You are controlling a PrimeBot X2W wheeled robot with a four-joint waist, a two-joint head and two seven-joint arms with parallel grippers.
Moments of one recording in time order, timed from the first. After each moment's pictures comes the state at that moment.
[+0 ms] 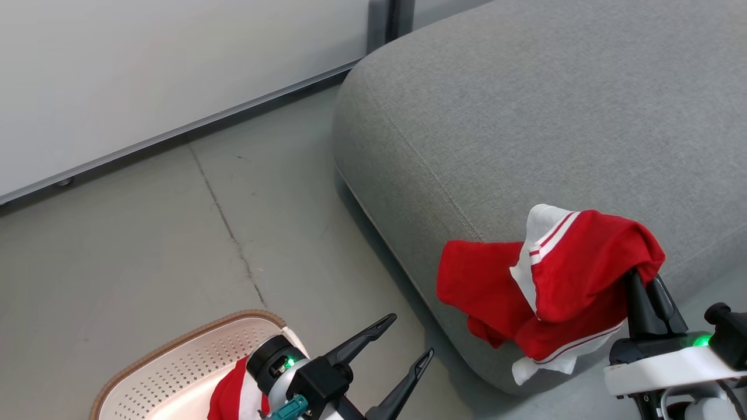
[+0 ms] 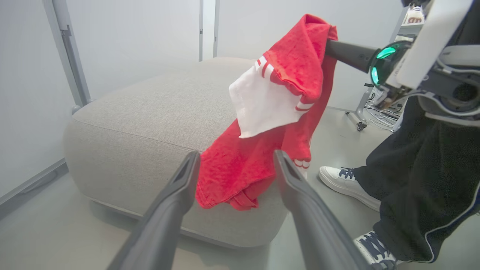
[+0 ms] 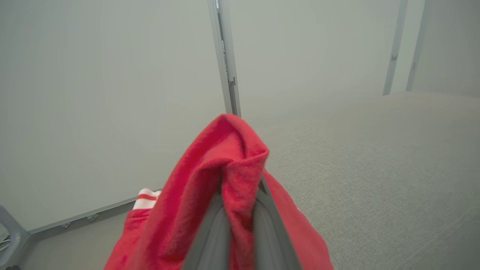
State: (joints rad) left arm -0.19 0.18 -0.74 0.20 -0.30 -0.13 -0.26; right arm -0.06 -0.10 0.03 0.11 0.32 0.13 -0.26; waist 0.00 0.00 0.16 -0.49
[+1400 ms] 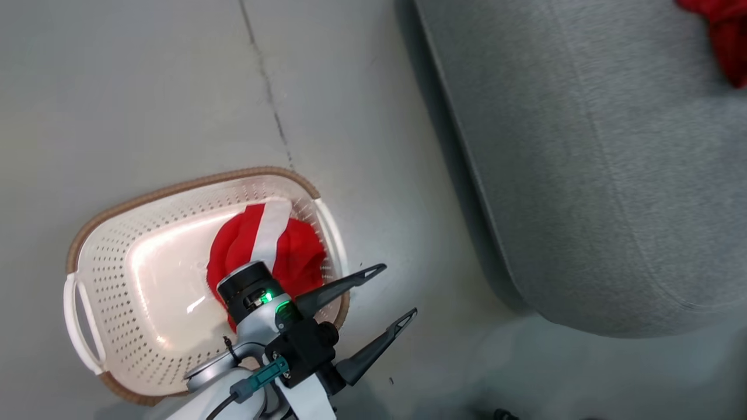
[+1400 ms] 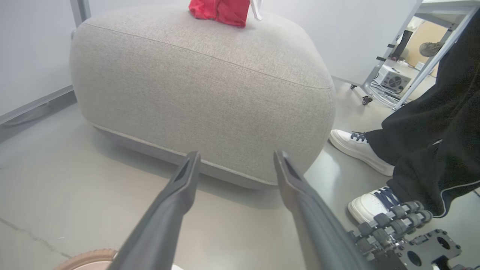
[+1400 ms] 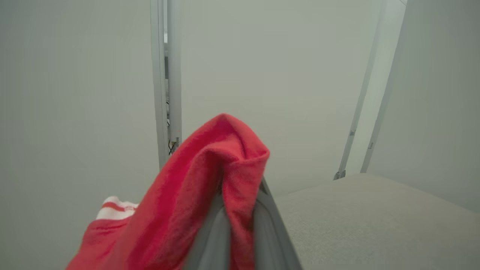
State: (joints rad) left arm -0.44 0.40 -0.90 0.11 -0.27 -0.13 -0.26; right arm -0.87 -0.54 -0.21 0.55 0.54 0.13 -0.26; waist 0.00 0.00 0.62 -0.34
